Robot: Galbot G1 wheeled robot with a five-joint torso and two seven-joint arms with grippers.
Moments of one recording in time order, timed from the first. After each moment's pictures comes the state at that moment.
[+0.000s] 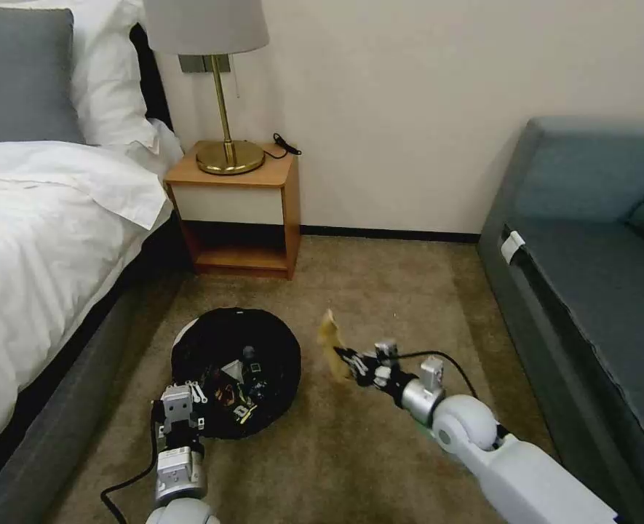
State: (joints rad) left arm 1.62 -1.42 -0.45 -1.98 0.07 -0.12 -0.42; right arm -1.01 1.01 -0.05 1.73 0.81 -0.10 -0.25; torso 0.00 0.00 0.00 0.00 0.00
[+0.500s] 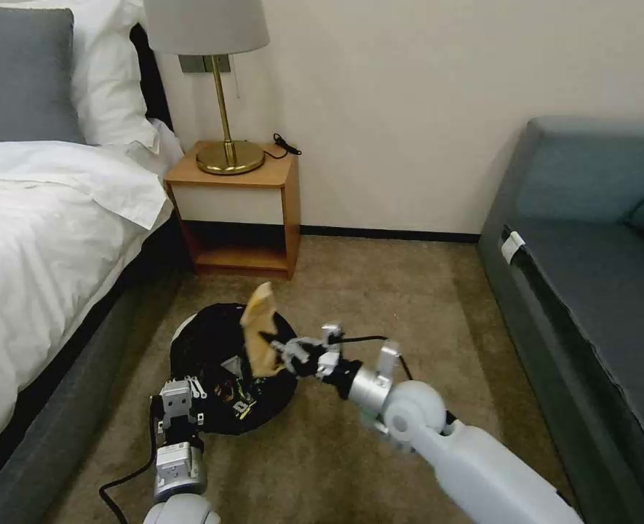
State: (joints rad) left arm 1.62 -1.42 -0.44 -2.04 0.07 -0.08 -0.43; right arm -0.88 1.17 -0.25 1.71 0.92 -0.10 -0.40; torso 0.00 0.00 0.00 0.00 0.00
